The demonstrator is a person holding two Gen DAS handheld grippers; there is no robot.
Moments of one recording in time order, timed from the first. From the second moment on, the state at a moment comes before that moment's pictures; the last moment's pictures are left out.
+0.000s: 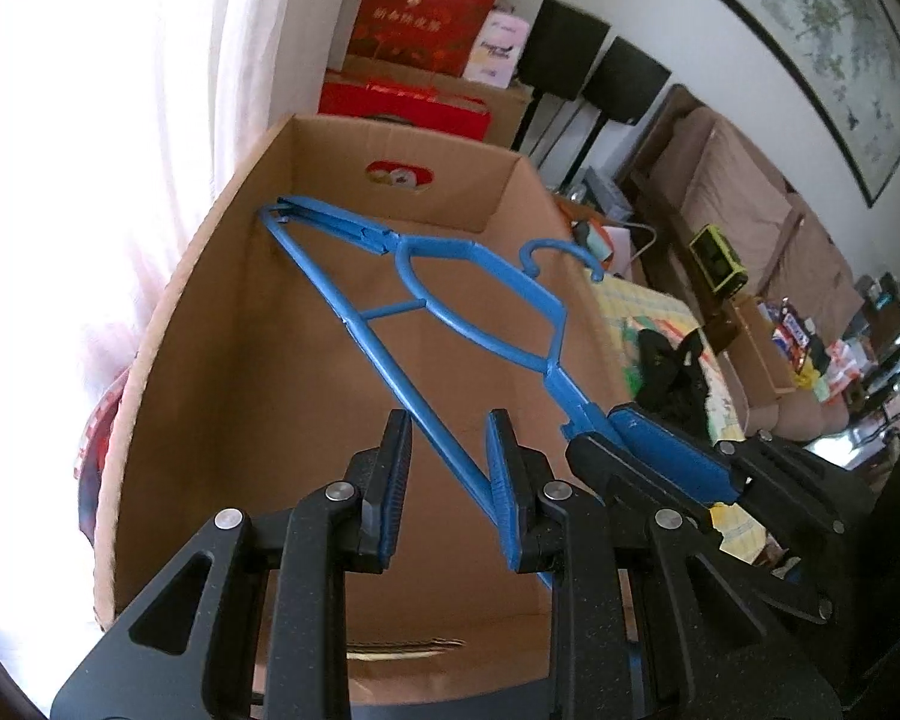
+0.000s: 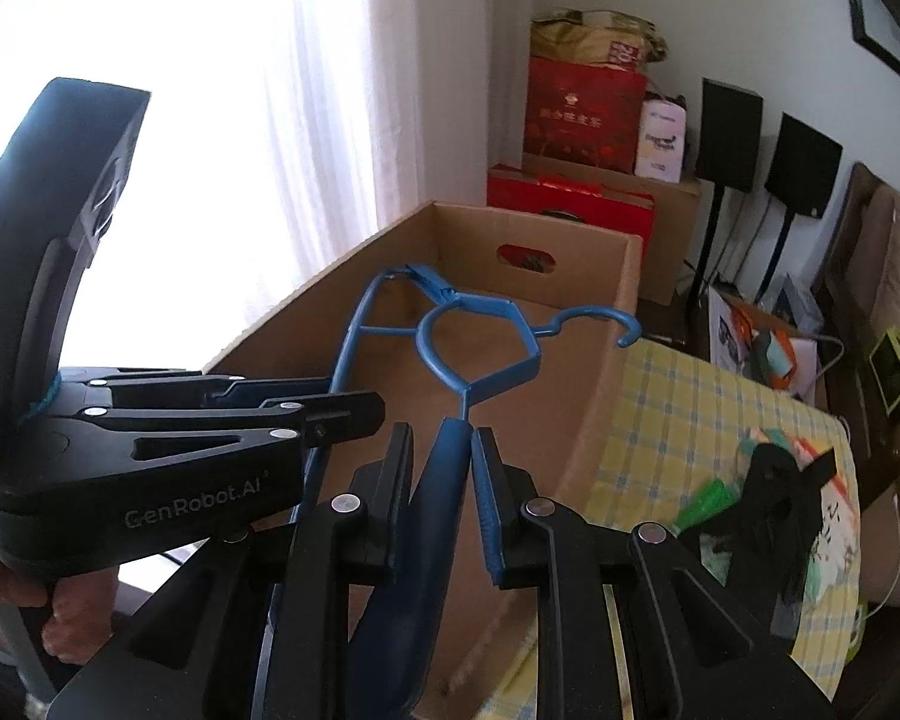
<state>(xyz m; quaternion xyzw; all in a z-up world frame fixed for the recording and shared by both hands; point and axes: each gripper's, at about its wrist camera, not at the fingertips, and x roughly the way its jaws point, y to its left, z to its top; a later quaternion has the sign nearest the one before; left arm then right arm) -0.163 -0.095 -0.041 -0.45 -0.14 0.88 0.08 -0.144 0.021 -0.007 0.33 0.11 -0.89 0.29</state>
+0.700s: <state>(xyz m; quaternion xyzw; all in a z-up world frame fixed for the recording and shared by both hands) -0.181 -0.098 -0.071 -0.51 -0.11 0.85 0.07 -0.165 0.053 -0.010 0.41 0.04 -0.86 0.31</state>
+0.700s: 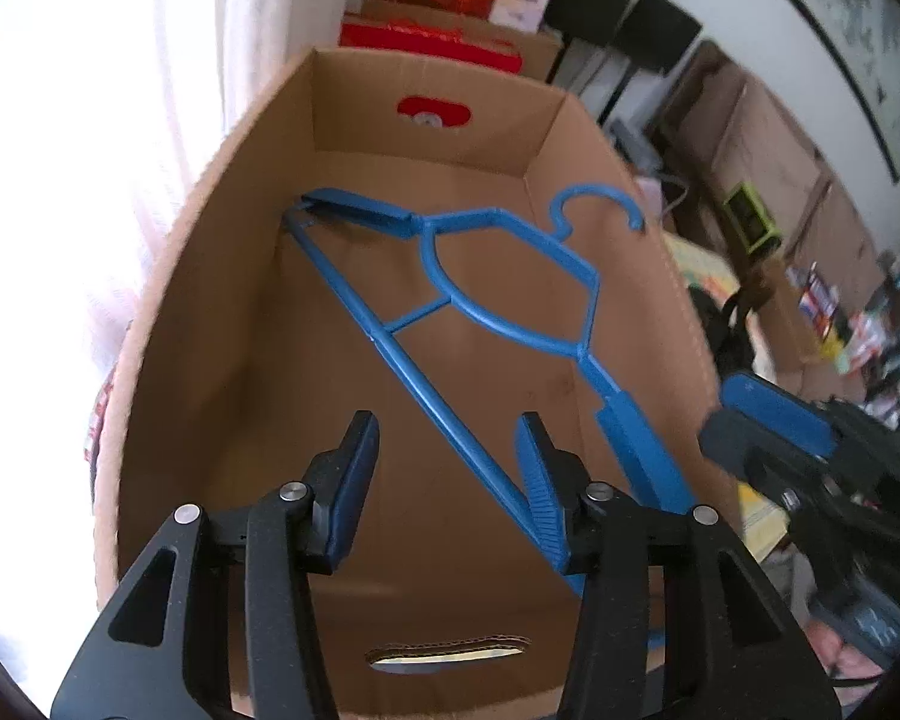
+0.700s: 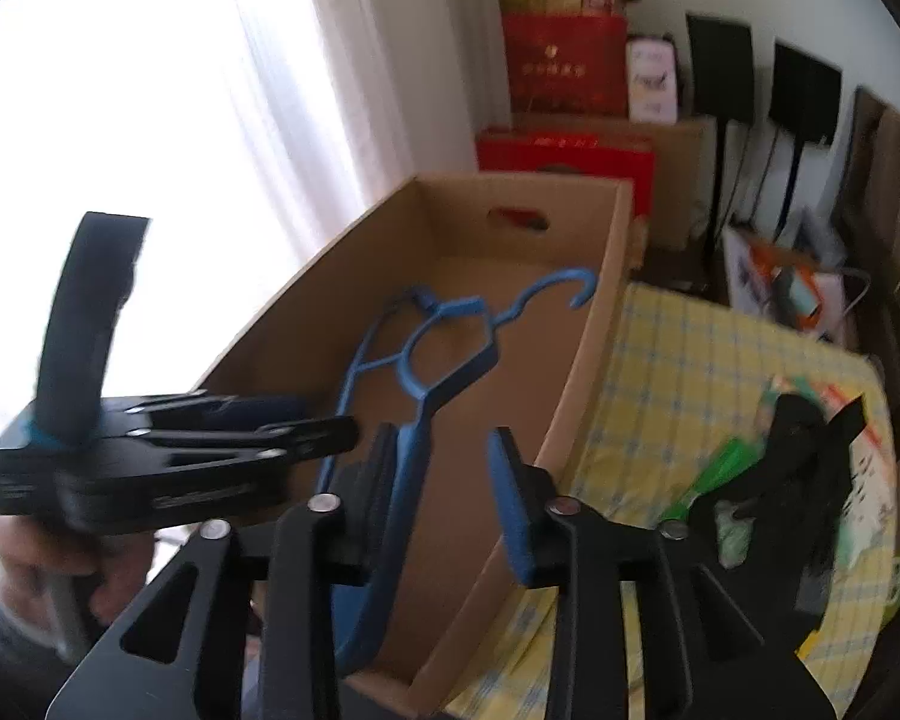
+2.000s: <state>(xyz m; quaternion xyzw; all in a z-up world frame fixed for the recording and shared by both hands) -0.243 -0.100 -0.069 -0.52 -0.03 0.86 0.00 -0.179 0.054 -0.001 0.42 0.04 -0.86 0.30</state>
